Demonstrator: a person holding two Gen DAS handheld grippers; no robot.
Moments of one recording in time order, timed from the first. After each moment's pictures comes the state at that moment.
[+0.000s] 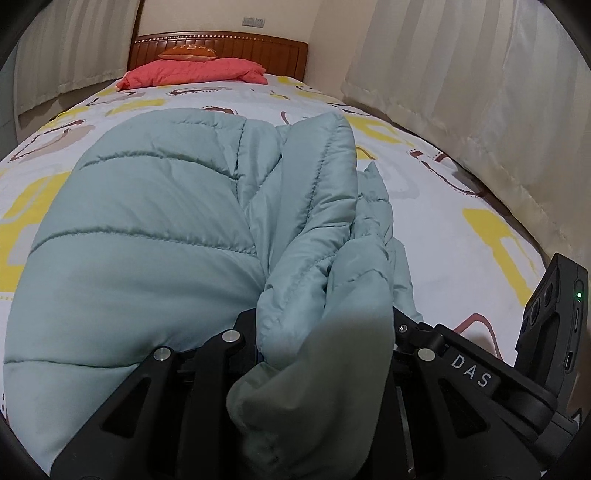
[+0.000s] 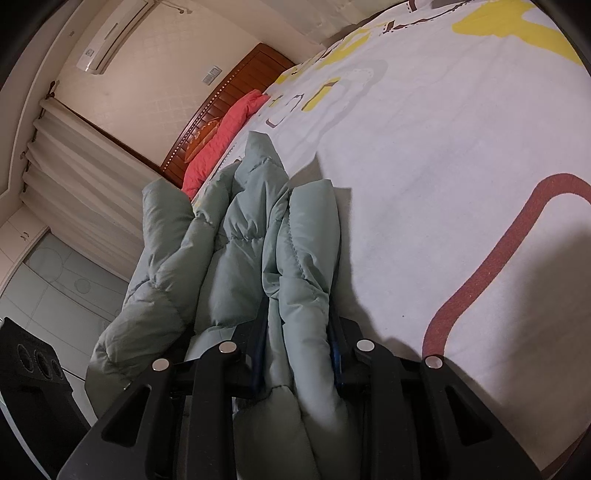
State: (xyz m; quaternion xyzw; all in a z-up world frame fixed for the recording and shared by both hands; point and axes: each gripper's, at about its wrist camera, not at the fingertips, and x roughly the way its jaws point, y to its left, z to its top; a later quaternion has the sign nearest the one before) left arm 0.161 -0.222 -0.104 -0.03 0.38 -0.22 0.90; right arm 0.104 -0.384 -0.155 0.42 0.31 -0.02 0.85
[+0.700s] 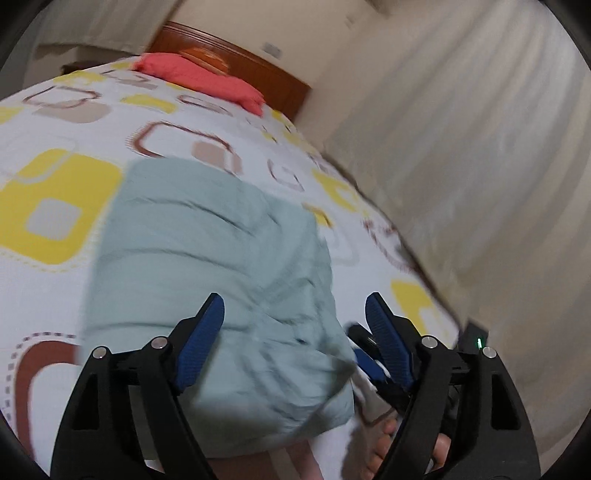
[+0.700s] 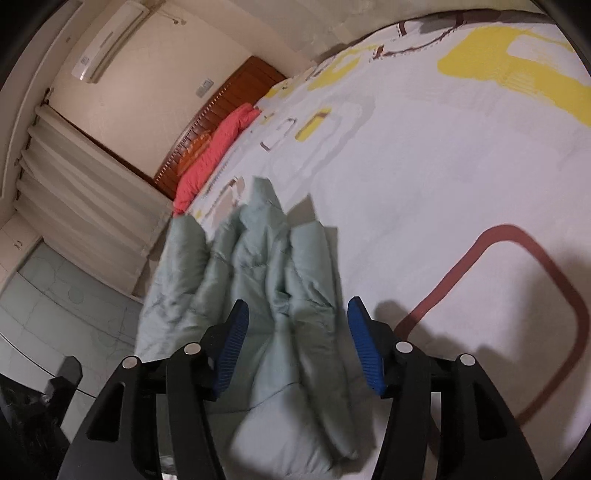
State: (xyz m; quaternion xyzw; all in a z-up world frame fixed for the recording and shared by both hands) left arm 0.128 -0.122 -0.037 -0.23 0.33 -0.26 0.88; right arm 0.077 -0.401 -0.109 0.42 0.30 -0.04 0.86
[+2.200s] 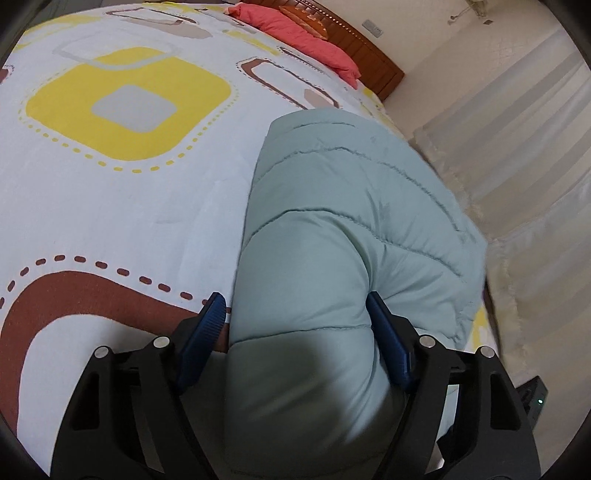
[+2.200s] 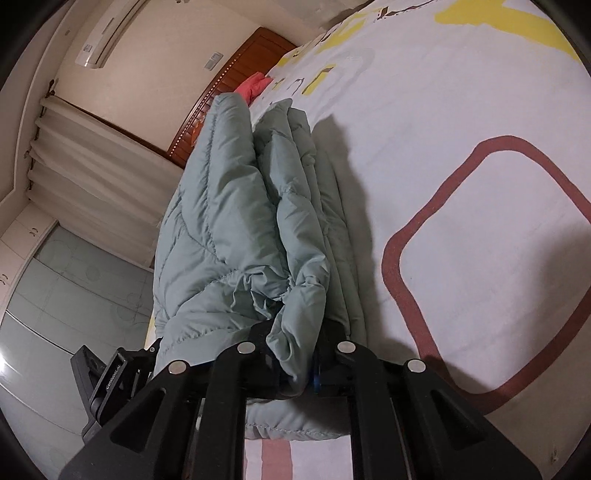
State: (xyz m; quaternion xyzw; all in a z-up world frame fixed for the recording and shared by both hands) left arm 0.167 -0.099 -0.128 -0.27 0.44 -0.16 0.84; right arm 0.054 -0.378 -0.145 0.44 0.34 0.02 0.83
